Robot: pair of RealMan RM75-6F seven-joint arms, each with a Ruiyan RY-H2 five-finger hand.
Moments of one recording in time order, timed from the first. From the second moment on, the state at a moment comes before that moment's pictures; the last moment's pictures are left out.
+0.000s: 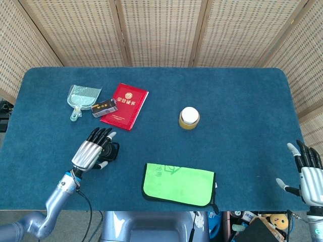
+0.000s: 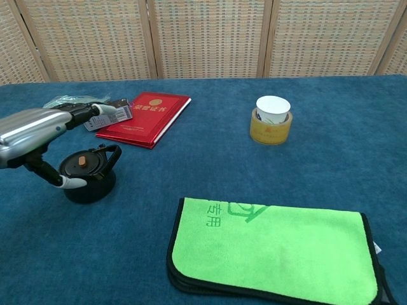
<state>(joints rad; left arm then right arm) -0.49 -1.55 -0.11 -1.40 1.51 1.11 0.22 0.04 -1.07 0.10 -1.69 -1.46 1.51 0.04</state>
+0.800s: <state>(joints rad) -0.66 -1.64 -0.23 -1.32 1.28 0.92 0.35 0.06 -1.08 0.11 -1.67 -1.40 1.46 0.05</state>
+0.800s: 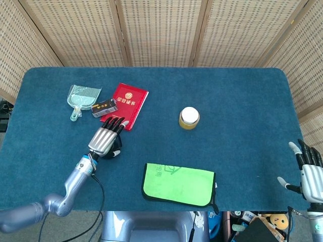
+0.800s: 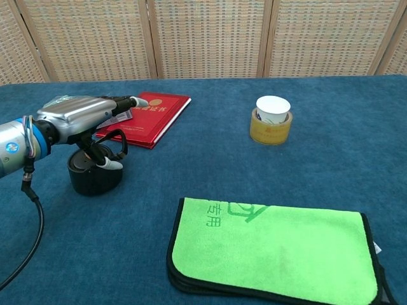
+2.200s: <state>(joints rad) -0.71 -1.31 -0.16 -1.48 1.23 0.77 0.14 0.06 -1.07 0.10 -1.69 -1.39 1.44 0.01</state>
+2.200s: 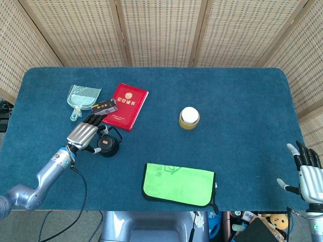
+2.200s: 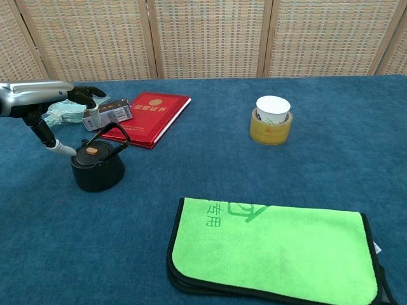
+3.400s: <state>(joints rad) -0.74 -1.41 -0.11 -1.39 1.14 0.79 0.21 0.06 -1.07 0.10 -1.68 -1.38 1.42 0.03</state>
